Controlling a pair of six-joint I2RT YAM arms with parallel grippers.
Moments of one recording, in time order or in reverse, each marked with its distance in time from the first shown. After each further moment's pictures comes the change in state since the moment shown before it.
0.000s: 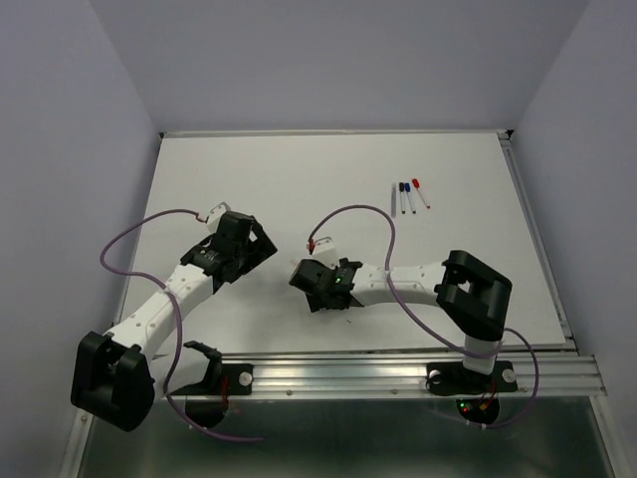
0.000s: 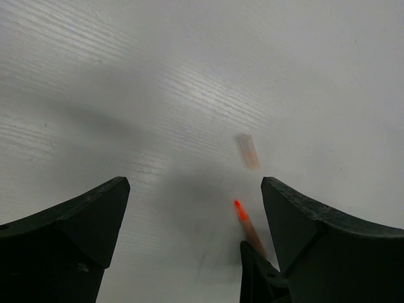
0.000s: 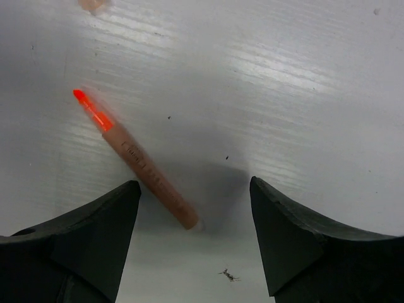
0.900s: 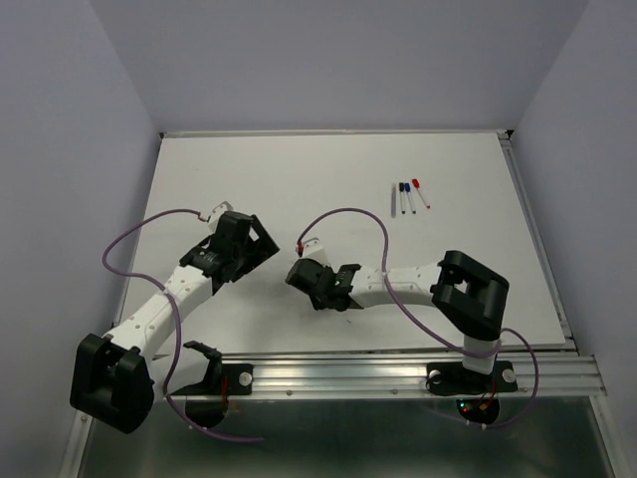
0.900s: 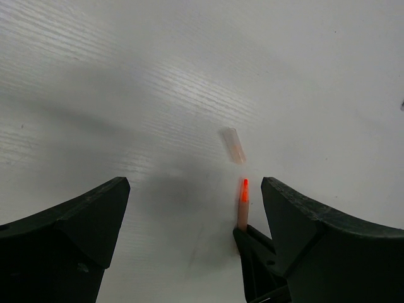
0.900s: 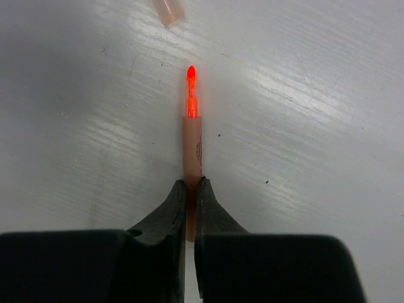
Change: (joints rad) left arm 0.002 -0.015 -0.012 0.031 0.047 0.003; right arm 0.002 0.024 -0.013 0.167 -0.056 -0.134
